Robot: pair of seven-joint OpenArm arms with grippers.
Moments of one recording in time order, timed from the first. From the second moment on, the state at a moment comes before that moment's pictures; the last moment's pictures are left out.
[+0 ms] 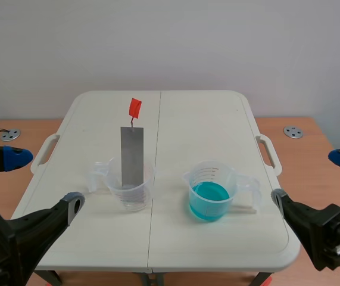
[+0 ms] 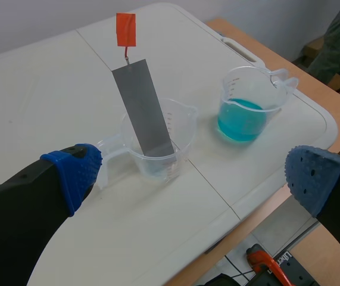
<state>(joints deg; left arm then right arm) 47.7 -32.3 -8.3 119.5 -21.4 -26.8 -3.8 -45.3 31.4 12.9 114.3 15.6 24.0 2.2</state>
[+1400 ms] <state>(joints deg) 61.1 -32.3 -8.3 115.7 -9.1 -26.8 13.0 -16.1 30.5 -4.6 103.8 15.6 27.3 -4.2</state>
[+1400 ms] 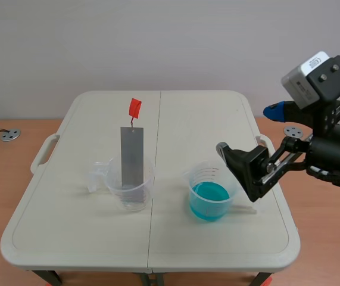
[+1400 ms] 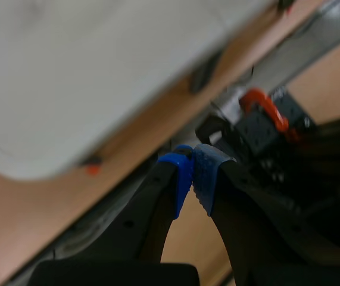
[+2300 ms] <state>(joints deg) 59.2 -30.6 -8.4 87.9 -5.6 -29.1 15.6 5.4 15.5 -15.4 85.7 15.6 29.5 -11.5</state>
